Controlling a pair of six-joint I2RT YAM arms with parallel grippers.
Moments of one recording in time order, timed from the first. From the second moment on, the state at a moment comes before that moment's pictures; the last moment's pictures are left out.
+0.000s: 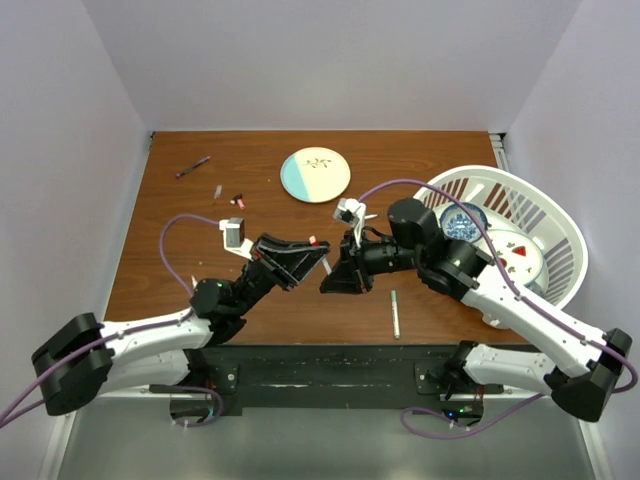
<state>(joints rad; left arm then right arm) -0.99 1.07 0.34 1.32 0.03 -0.90 0.84 1.10 1.11 -0.46 -0.62 0.30</state>
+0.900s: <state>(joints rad) -0.69 1.48 0.64 0.15 0.16 -0.73 0.75 0.67 0.66 -0.40 -0.21 0.44</state>
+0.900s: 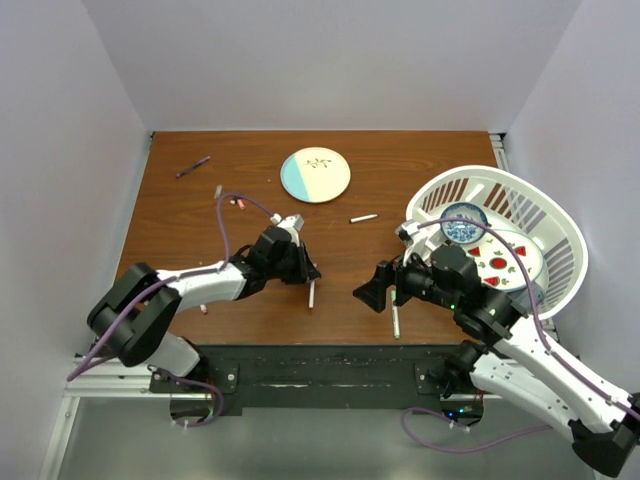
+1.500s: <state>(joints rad) -0.68 1.32 0.61 0.06 0.05 -0.78 0.75 0.97 0.63 -0.58 0.25 0.65</state>
